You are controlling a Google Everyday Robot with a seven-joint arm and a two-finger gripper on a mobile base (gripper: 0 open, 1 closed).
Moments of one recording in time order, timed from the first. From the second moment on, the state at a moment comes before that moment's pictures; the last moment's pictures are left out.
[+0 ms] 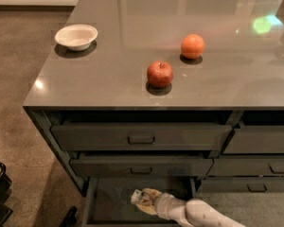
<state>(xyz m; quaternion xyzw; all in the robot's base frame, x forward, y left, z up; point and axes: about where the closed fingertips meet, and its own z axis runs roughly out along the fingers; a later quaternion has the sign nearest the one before) 0.465 -0.016 0.270 -0.39 0.75 0.30 0.44</state>
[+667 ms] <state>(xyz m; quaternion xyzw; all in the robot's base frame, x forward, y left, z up) 0.401 -0.112 0.376 -0.35 0.77 0.25 0.47</state>
